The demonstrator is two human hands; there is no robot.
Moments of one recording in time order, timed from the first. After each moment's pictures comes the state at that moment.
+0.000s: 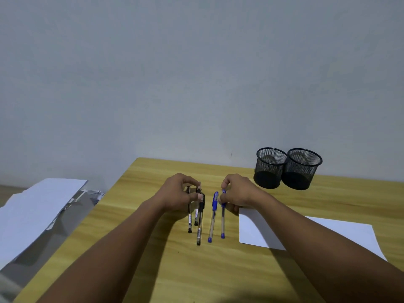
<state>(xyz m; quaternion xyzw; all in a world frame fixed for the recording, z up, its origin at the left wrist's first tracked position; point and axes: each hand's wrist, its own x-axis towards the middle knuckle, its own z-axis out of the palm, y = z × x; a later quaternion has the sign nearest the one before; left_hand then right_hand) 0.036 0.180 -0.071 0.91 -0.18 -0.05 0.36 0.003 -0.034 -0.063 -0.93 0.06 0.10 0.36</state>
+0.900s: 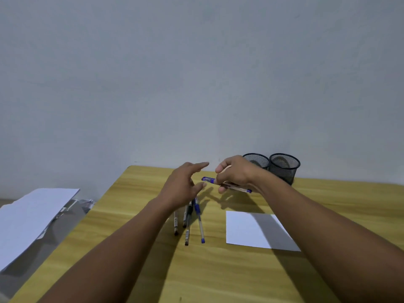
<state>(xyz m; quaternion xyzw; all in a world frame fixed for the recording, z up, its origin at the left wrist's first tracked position) 0.013 0.136 -0.040 0.89 -0.28 0.12 0.35 -0.024 -0.056 0.015 -0.82 0.07 0.09 0.56</state>
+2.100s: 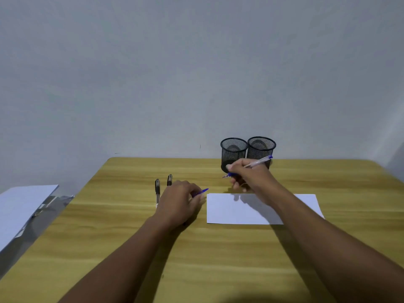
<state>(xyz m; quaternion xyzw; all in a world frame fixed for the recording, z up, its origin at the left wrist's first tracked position) -0.040 0.109 -0.094 0.91 -0.30 0.11 0.25 -0.093 -0.114 -0.037 -0.74 0.11 -0.07 0.66</state>
